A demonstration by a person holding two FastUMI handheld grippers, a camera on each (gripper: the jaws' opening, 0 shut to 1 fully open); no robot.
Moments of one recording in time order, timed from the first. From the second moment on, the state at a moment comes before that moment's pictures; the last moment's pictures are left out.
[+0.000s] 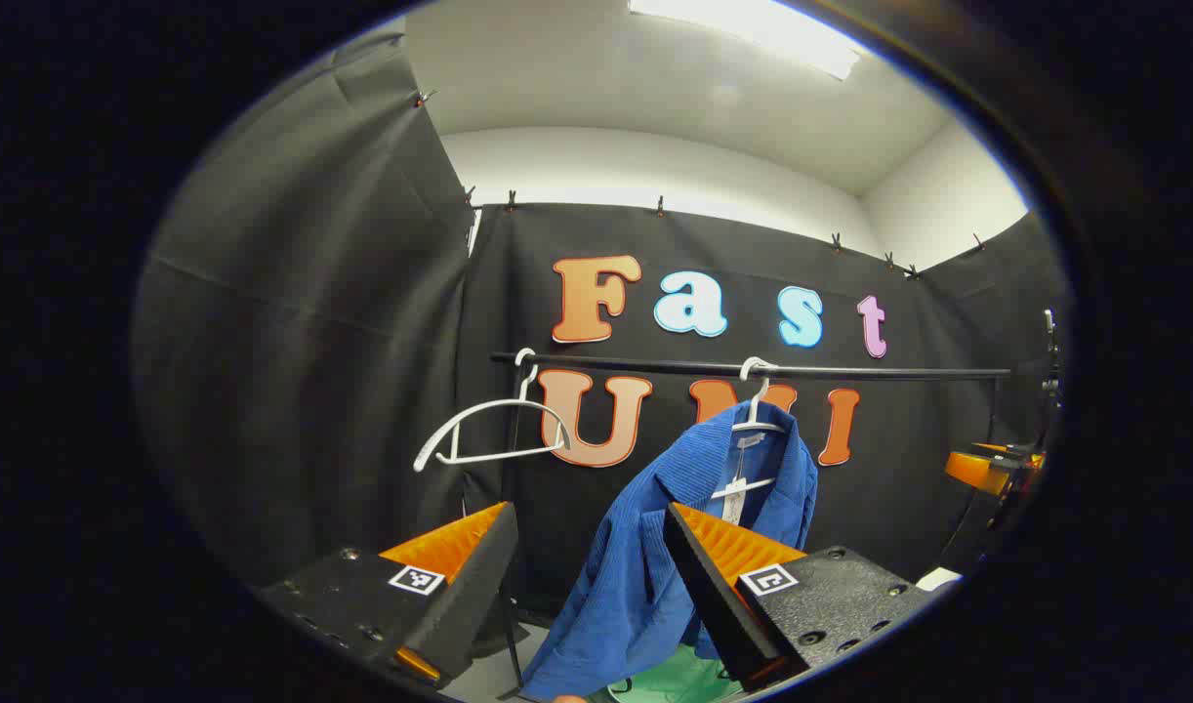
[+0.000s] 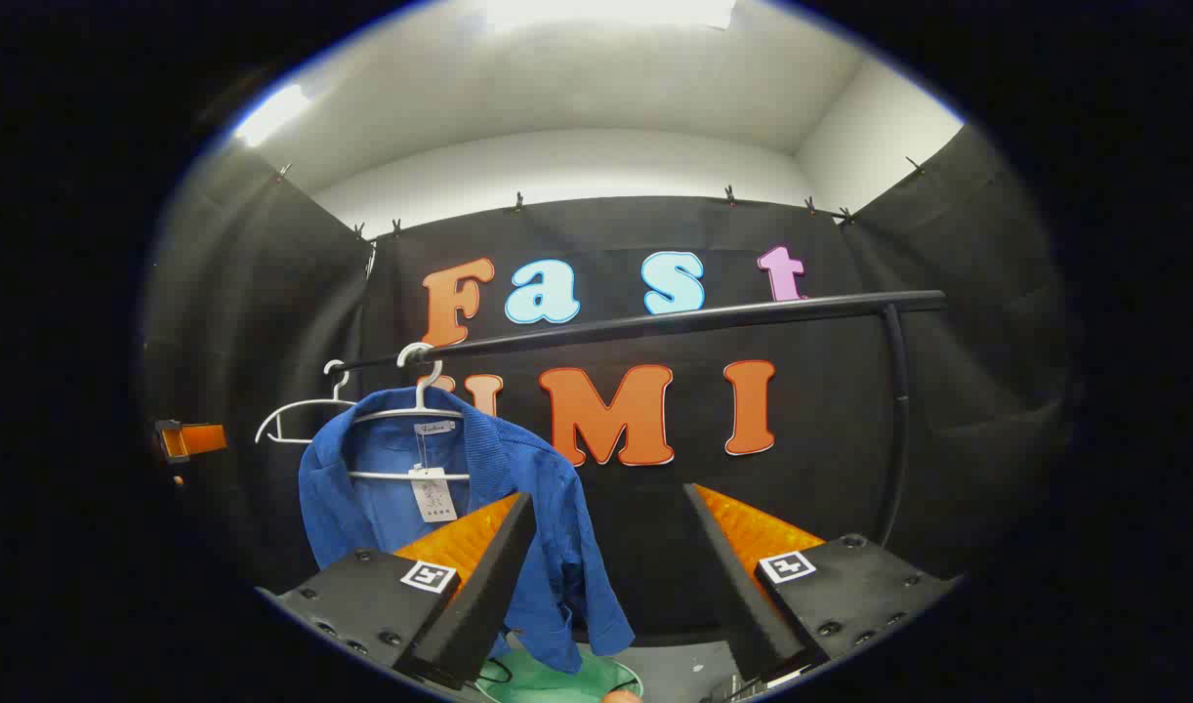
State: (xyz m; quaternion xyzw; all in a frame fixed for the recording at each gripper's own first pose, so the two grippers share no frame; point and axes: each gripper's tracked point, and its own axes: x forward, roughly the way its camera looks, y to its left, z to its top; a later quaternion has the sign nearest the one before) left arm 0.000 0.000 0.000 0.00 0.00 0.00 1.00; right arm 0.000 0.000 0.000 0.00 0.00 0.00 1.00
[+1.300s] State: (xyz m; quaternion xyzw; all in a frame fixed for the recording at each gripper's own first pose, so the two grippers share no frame) left arm -0.018 -0.025 0.012 0.02 -0.03 -0.02 1.00; right arm -0.007 -0.022 -0.001 0.03 0.00 -0.01 1.00
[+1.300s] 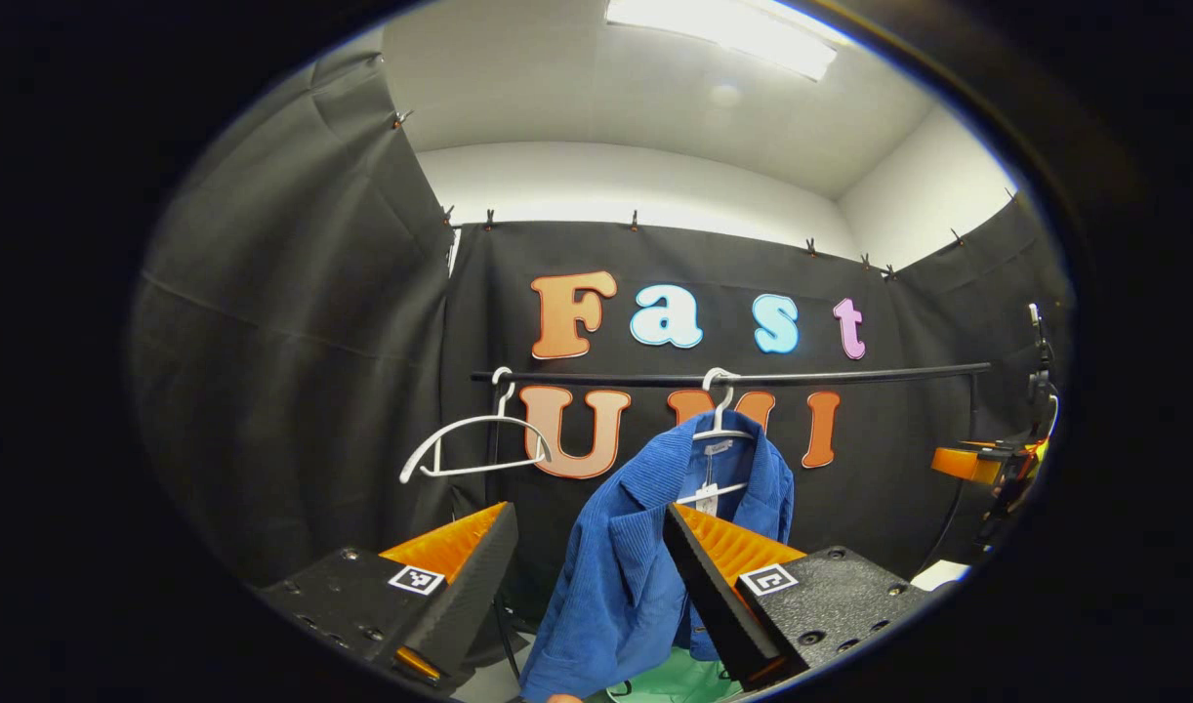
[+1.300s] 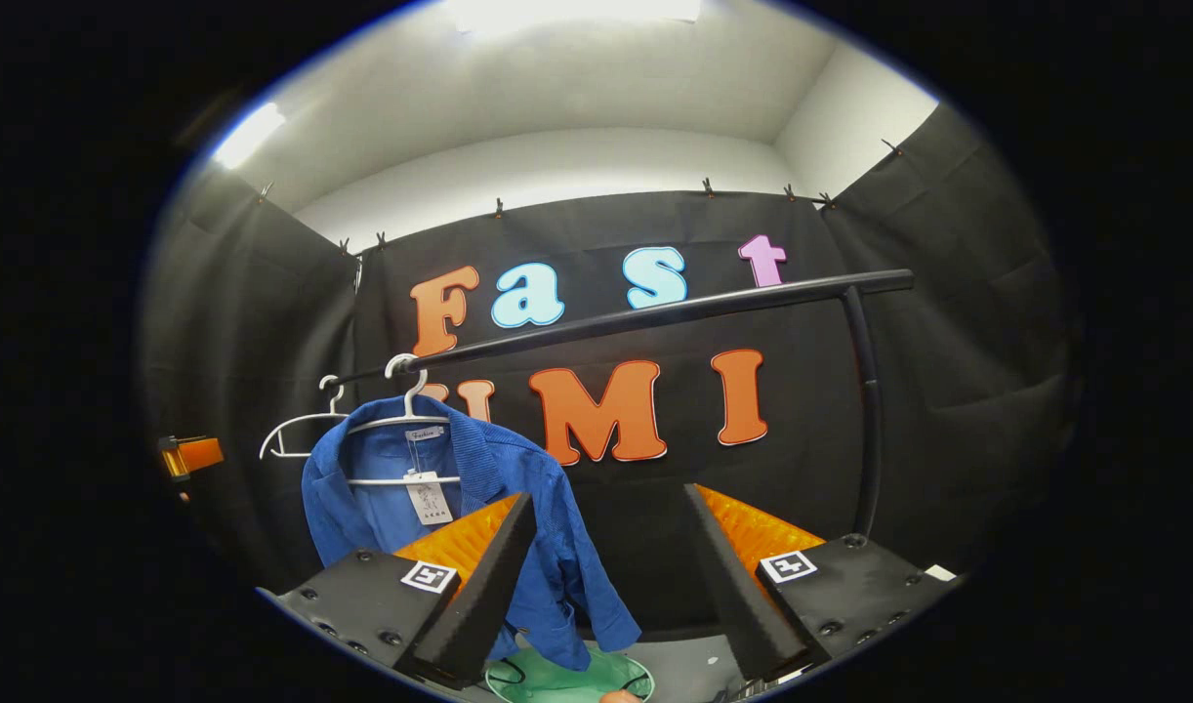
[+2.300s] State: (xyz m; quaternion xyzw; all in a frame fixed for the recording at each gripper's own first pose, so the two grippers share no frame) left arm 0.011 -0.042 -0.039 0.05 0.02 -0.02 1.00; right arm 0.110 0.076 -0.085 0.03 0.04 0.09 0.99
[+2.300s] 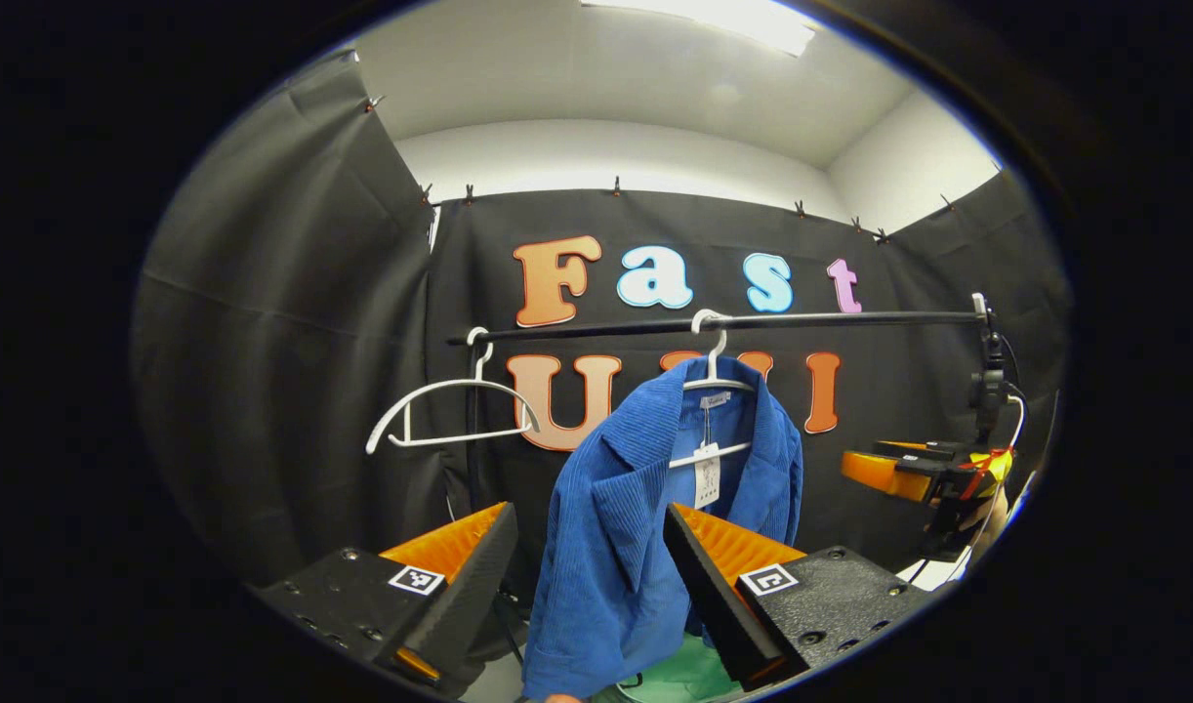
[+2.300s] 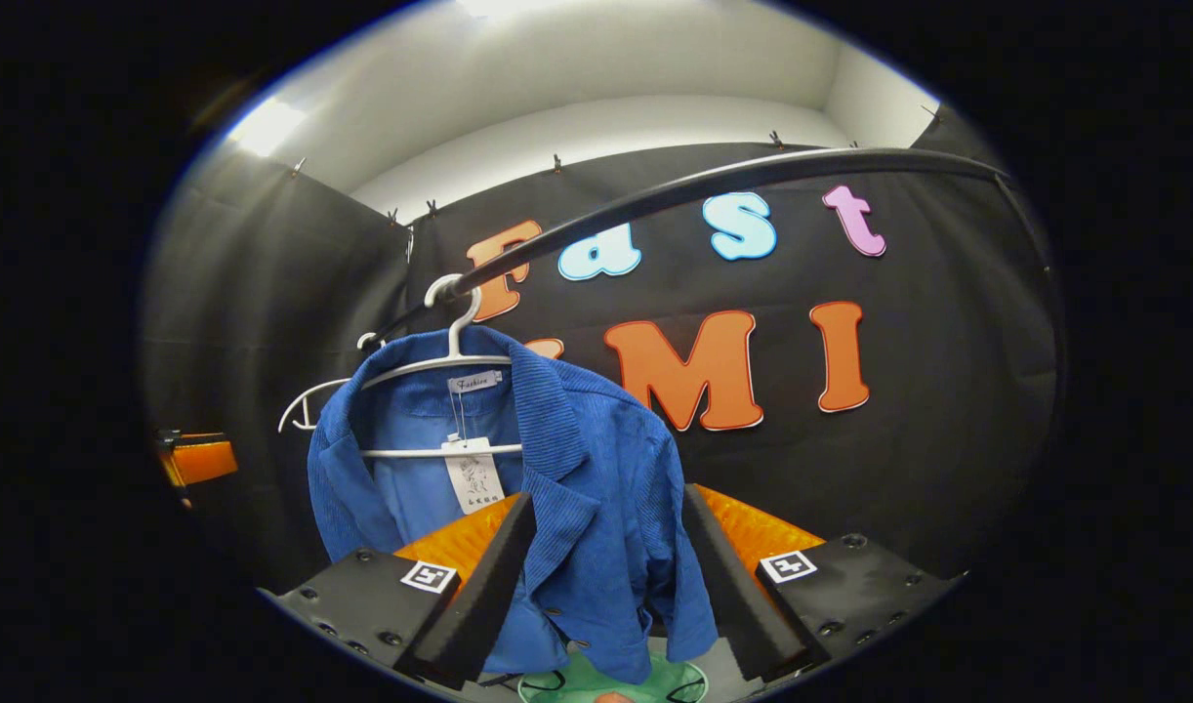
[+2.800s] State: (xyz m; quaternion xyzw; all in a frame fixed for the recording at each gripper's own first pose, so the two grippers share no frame) left arm 0.036 -0.033 -0.076 0.04 0.04 -0.01 1.00; right arm 0.153 0.108 -0.103 0.01 0.04 0.11 0.99
